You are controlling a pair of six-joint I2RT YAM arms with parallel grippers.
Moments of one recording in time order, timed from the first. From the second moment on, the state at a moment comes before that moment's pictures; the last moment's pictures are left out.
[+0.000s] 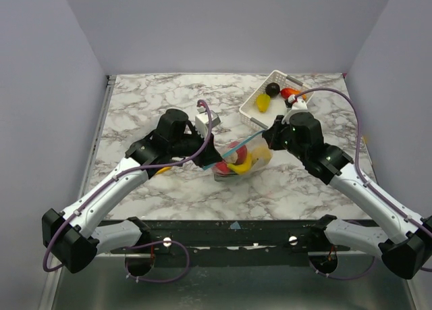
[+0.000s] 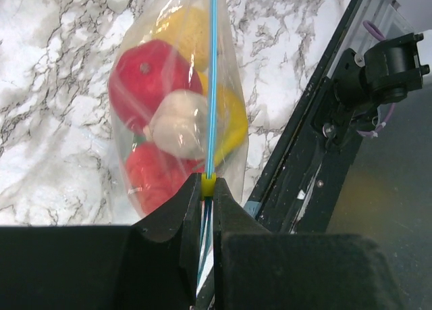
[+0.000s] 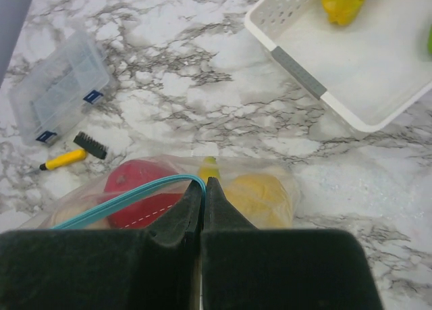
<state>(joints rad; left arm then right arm) -0.64 1.13 1.05 -0.46 0.54 -0.15 0.62 1.05 0.98 -0.36 0.17 0.43</state>
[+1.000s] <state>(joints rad) -0.64 1.10 1.01 -0.55 0.51 -0.17 0.60 1.01 0.94 -0.41 0.15 0.32</state>
